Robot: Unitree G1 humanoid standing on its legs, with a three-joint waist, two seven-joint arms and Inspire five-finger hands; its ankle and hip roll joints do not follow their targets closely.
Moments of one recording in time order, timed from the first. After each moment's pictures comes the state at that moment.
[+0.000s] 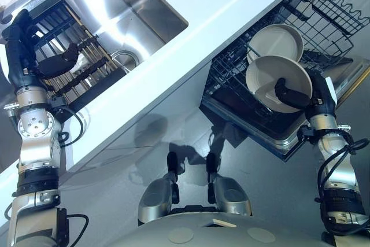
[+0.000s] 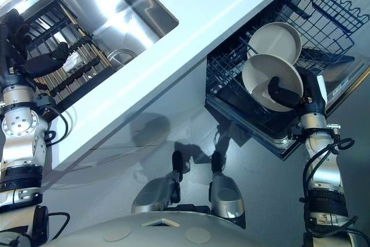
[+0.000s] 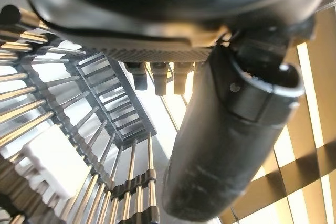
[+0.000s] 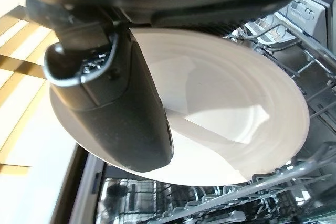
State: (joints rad) left arm -0.17 0.60 0.30 0.21 -0.26 -0.23 0.23; right arm 0.00 -0.52 -0.23 0.17 0.19 -0.15 0.06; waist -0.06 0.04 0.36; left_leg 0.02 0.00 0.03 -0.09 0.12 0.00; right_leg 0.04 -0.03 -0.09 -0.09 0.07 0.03
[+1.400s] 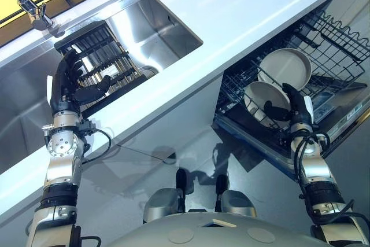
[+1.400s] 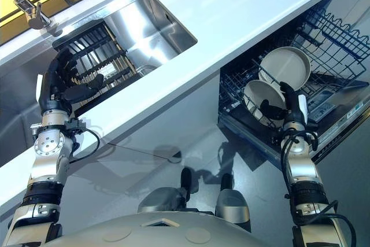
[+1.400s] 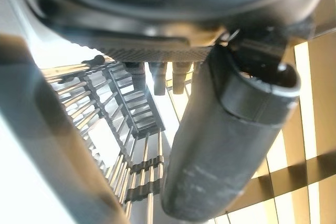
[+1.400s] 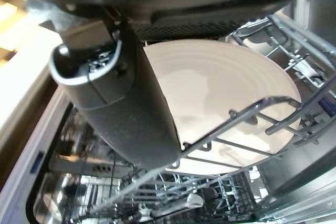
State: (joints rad) left arm -0.05 0.47 0.19 0.25 -0.29 -0.26 0.11; right arm -0.07 -0.46 -0.11 0.34 0.07 0.06 -0.22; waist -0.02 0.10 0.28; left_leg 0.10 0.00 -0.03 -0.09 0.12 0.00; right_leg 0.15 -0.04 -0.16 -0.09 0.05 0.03
